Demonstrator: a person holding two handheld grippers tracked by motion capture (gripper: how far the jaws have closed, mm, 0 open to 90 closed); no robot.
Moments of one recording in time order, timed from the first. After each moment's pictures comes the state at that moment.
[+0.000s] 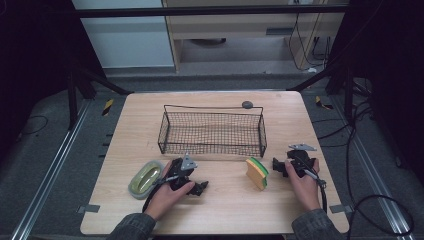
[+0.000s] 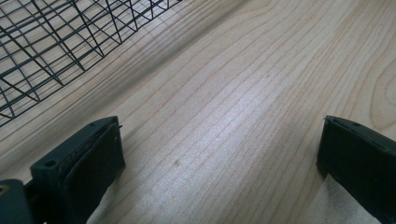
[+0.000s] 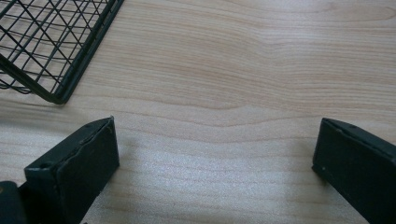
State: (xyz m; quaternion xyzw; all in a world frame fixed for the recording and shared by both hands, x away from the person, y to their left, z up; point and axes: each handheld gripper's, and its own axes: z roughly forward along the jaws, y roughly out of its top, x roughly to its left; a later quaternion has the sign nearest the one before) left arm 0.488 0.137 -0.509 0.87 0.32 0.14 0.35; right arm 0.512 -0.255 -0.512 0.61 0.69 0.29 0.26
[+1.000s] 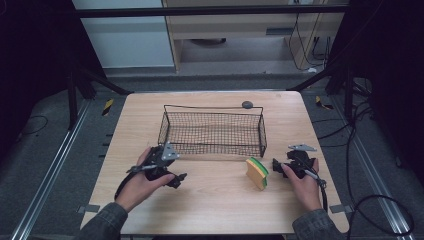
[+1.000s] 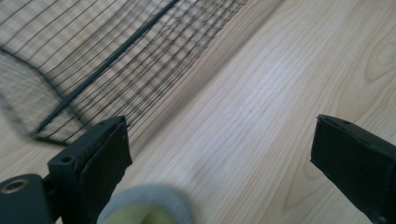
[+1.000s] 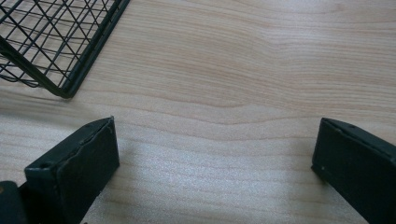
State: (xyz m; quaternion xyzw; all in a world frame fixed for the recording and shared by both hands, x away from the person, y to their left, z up) left arm 0.484 0.195 -0.420 0.90 0.30 0.19 0.27; right arm 0.511 -0.256 -0.512 0.60 0.69 0.30 0.26
